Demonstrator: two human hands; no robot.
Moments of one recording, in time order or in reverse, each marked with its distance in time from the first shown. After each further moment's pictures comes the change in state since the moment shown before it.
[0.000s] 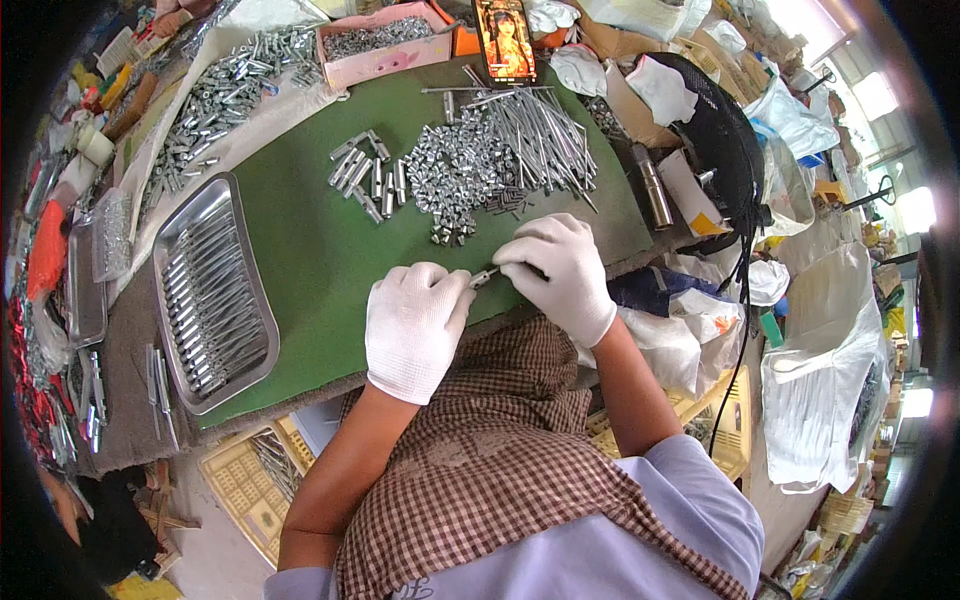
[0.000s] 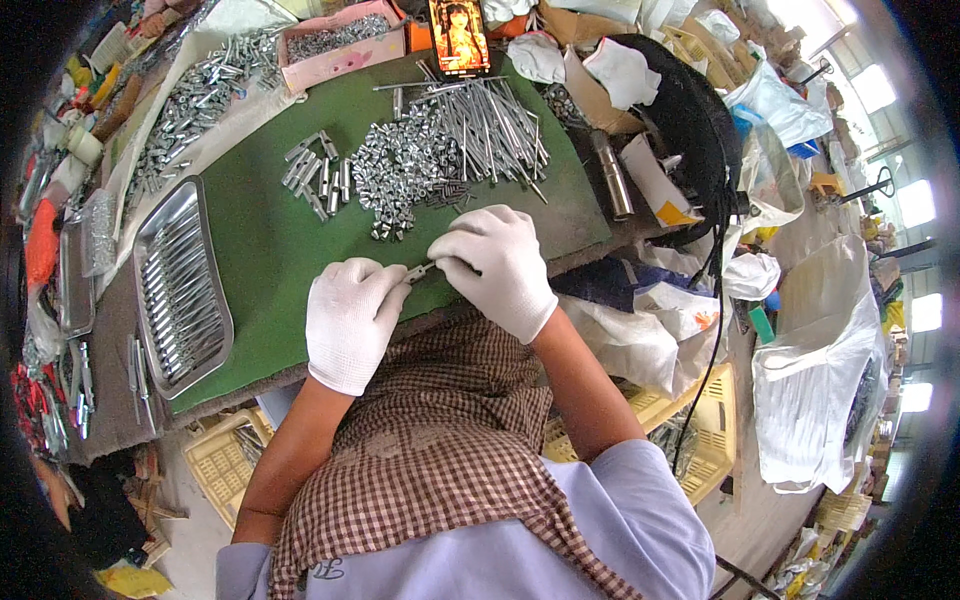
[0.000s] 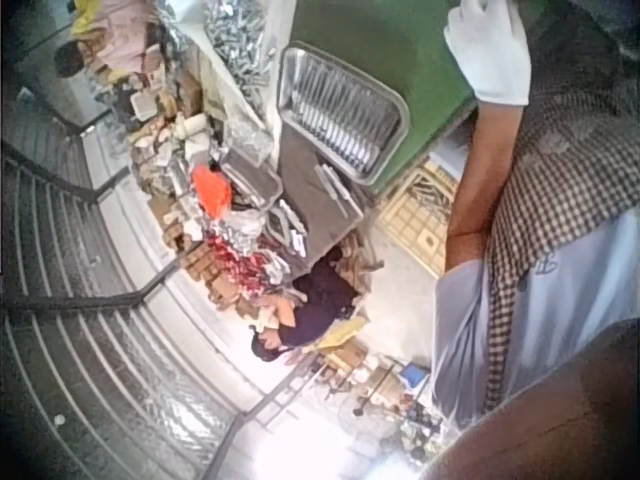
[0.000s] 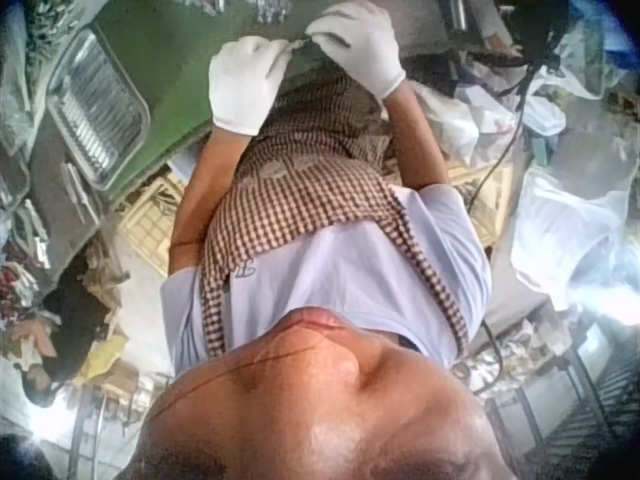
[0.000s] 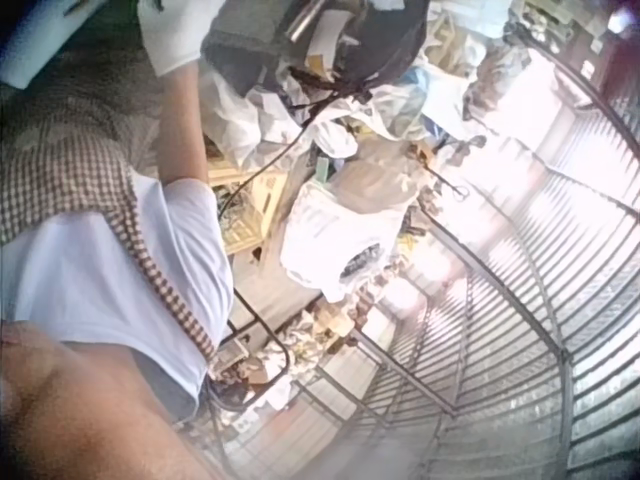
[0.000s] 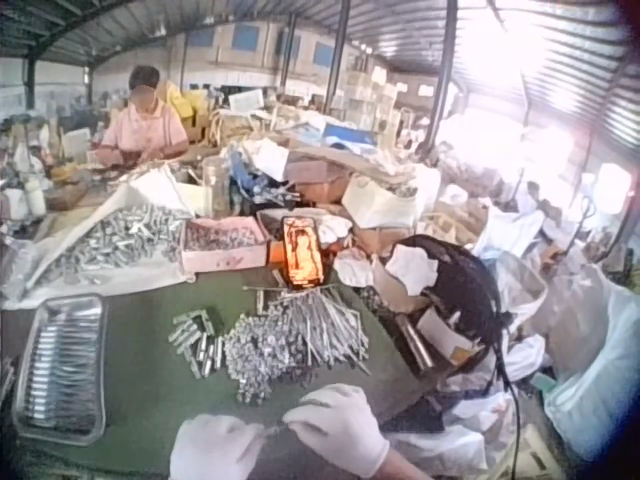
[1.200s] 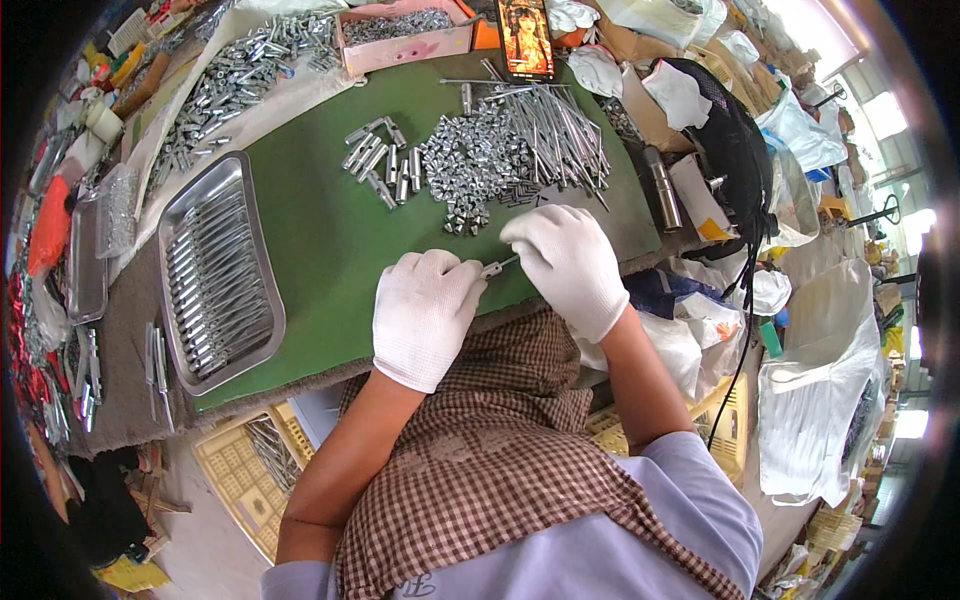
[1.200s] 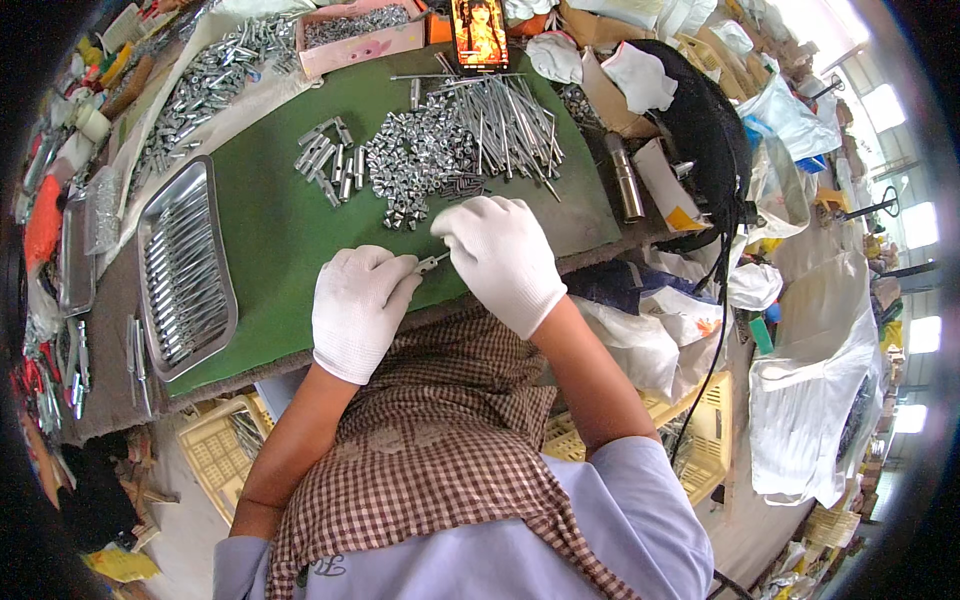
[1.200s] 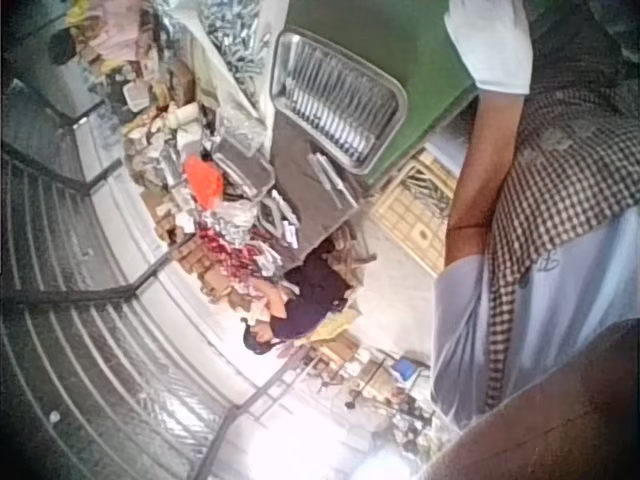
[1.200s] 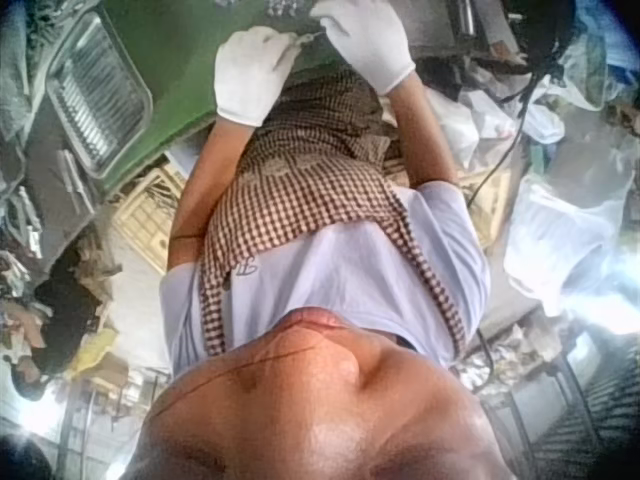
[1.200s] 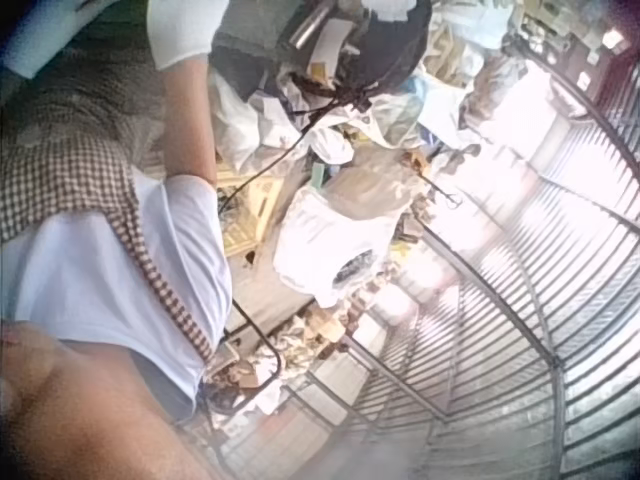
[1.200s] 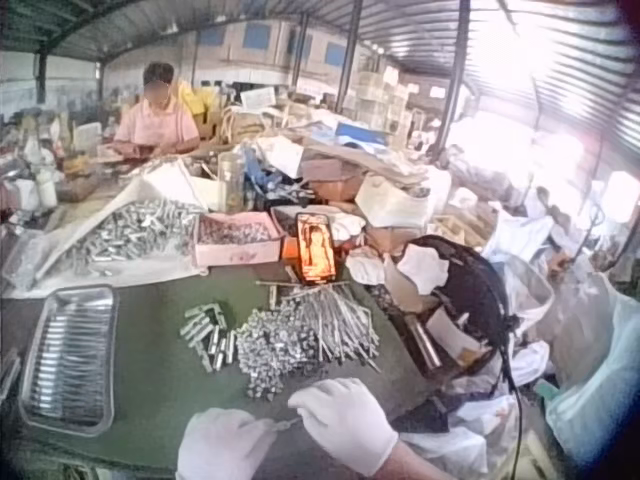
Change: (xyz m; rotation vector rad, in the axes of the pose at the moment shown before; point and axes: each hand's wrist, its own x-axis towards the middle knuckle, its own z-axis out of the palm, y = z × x) left_hand 0.000 0.000 0.001 -0.006 0.016 0.021; right_hand 0.016 -0.013 -0.005 -0.050 -0.137 0.116
